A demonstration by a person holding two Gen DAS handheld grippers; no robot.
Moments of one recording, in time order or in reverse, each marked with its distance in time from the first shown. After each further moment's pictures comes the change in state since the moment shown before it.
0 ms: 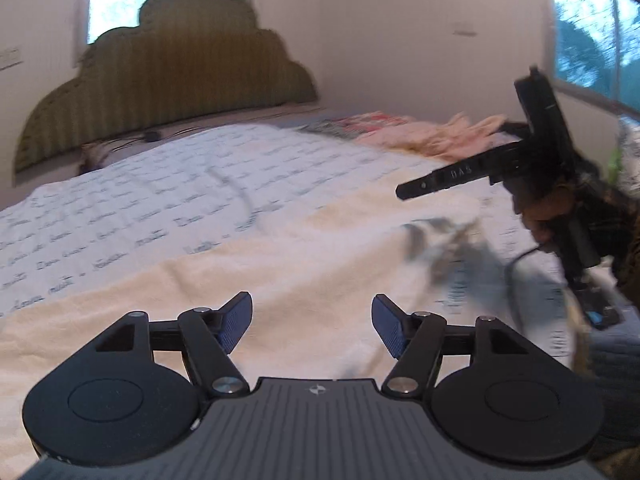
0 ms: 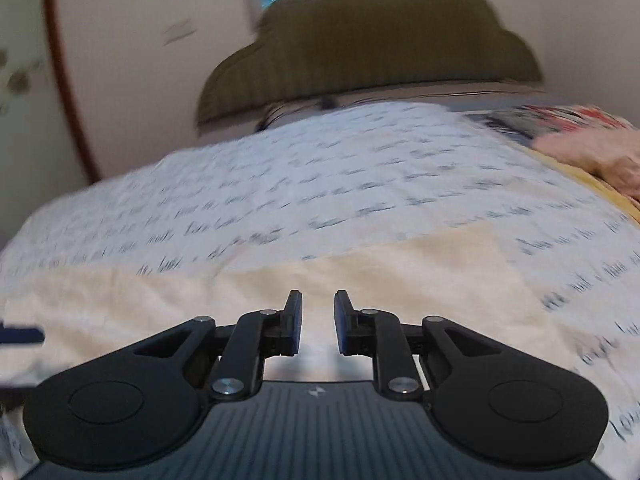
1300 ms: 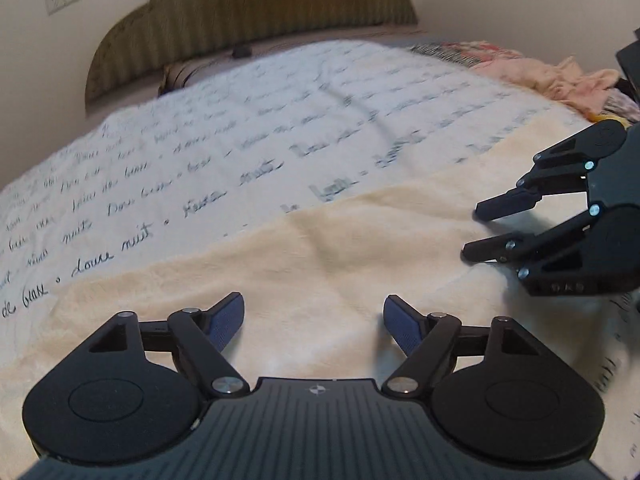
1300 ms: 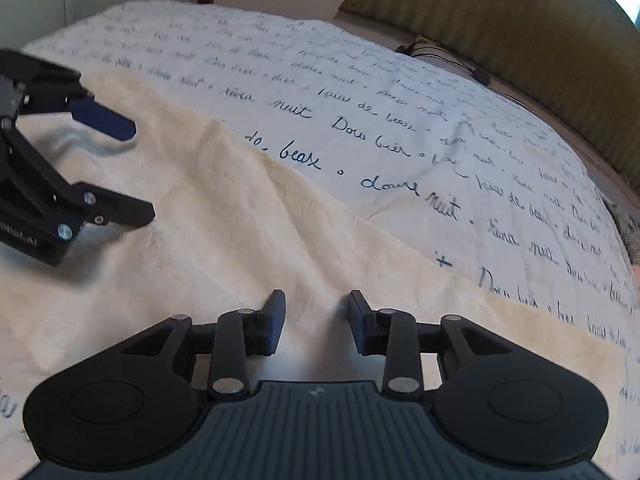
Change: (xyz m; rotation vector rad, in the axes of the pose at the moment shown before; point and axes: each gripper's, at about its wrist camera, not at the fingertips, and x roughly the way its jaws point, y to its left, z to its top) left arm 0.074 0.075 0.019 -0.098 0.269 0.244; right arm 0.091 0.126 -0.004 -0.537 0.229 0.040
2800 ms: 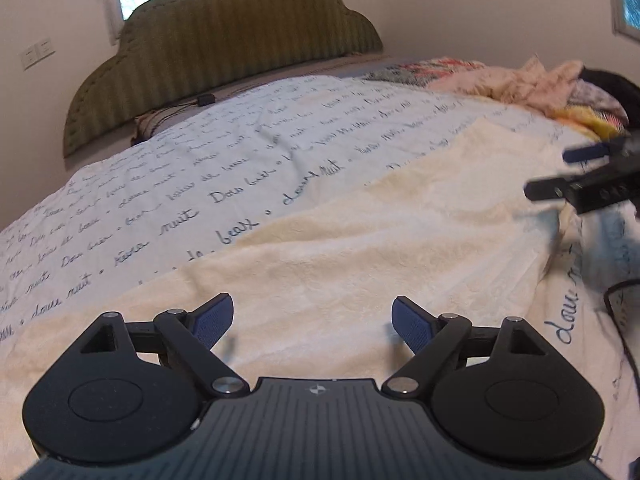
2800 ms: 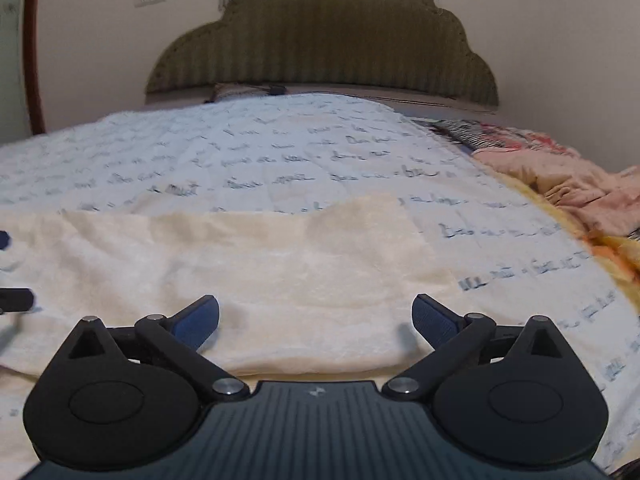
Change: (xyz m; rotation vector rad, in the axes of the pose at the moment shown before) left arm -0.019 -0.086 -0.011 0.082 -0.145 -0.028; right arm -0.086 -0.102 -0.137 0.545 -0.215 -0.241
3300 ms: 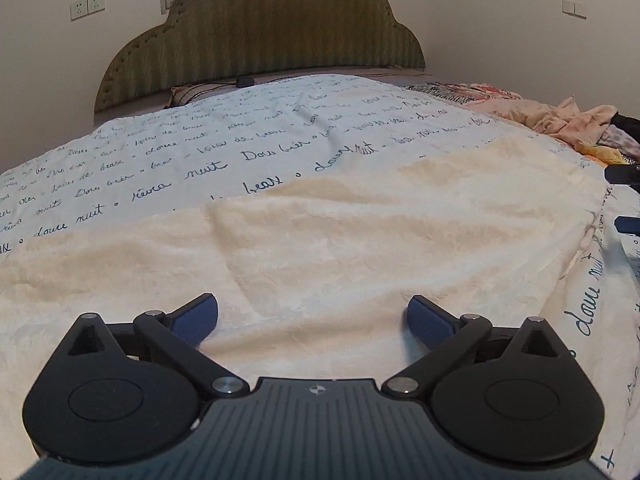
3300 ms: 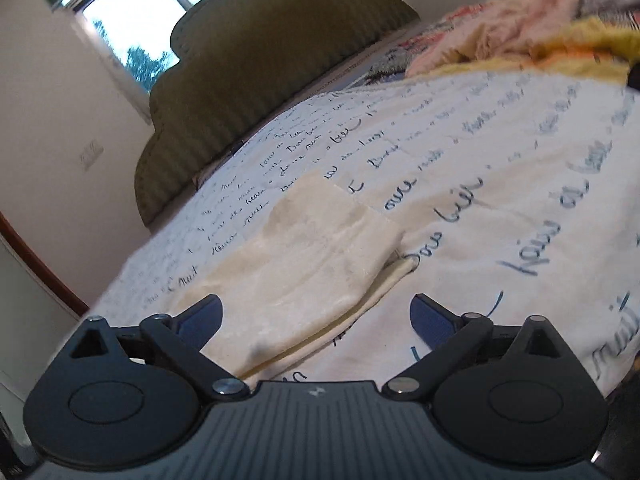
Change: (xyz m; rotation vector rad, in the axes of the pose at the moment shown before) left arm 0.004 0.007 -0.034 -0.150 -0.018 0.039; right arm -0.027 -0.100 -0.051 0.687 -0.061 0.160
